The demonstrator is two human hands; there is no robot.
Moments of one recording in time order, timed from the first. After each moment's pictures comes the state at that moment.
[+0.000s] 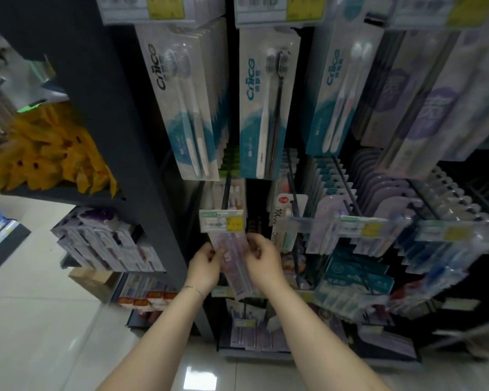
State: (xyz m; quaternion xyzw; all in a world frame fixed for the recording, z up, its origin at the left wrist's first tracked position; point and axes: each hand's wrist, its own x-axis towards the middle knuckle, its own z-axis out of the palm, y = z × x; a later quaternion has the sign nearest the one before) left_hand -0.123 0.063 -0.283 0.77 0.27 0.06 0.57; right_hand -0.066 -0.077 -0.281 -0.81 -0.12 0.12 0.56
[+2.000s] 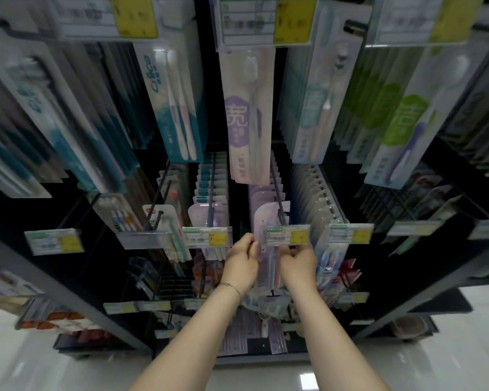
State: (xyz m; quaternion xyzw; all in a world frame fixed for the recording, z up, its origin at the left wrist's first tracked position) left_hand 0.000 -0.244 -0.258 0.84 0.12 0.06 0.52; right_hand 0.036 -0.364 -0.269 -0.78 0.08 -0.01 0.62
